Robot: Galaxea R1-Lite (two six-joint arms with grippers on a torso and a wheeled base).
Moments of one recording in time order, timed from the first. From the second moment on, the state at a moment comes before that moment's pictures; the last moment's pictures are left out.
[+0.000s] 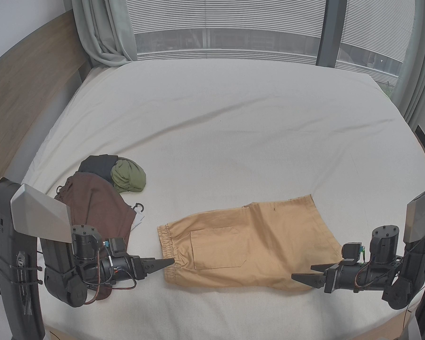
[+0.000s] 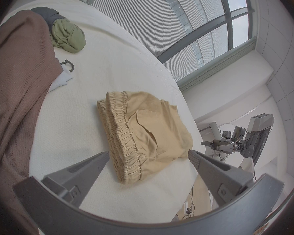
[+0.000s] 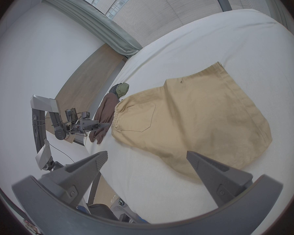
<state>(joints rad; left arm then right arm) -0.19 2.38 -0.32 -1.55 -0.68 -0.42 0.29 2.13 -0.02 -1.54 0.50 0.32</state>
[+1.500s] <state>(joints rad) -0.29 2.58 -0.55 -1.55 -0.57 -0.44 0.29 2.11 -0.03 -1.54 0.50 0.33</state>
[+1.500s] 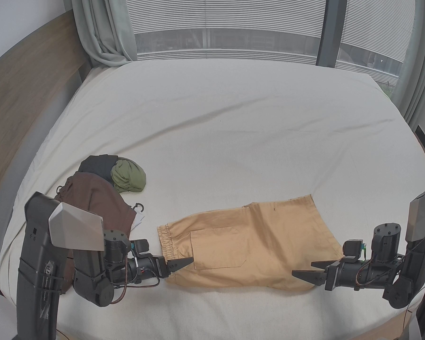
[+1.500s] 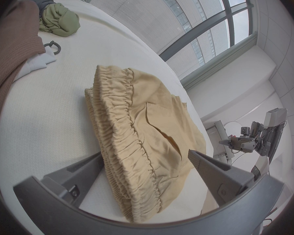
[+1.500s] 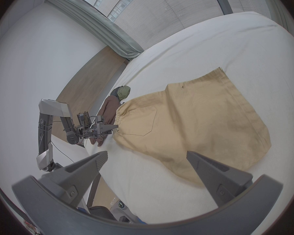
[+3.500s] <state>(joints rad) -0.05 2.35 -0.26 -1.55 -0.67 -0.41 0.25 2.12 -0.05 -1.54 0.51 0.33</state>
